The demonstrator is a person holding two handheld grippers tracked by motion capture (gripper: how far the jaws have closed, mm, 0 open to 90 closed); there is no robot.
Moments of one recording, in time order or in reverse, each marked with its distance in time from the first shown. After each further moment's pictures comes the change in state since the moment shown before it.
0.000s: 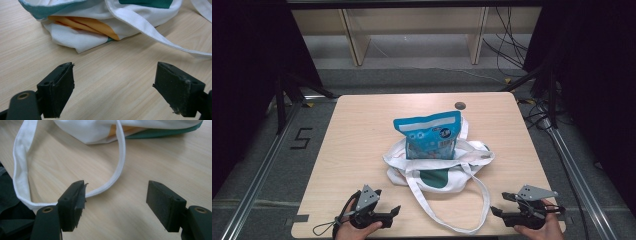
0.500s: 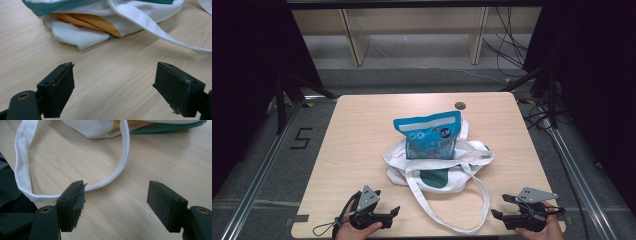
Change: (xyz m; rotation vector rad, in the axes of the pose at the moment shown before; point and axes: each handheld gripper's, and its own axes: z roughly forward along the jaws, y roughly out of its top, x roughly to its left) left arm -0.001 -0.001 0.001 -0.001 0.008 0.004; right arm -0.001 -0.005 0.000 0.003 0.000 -0.048
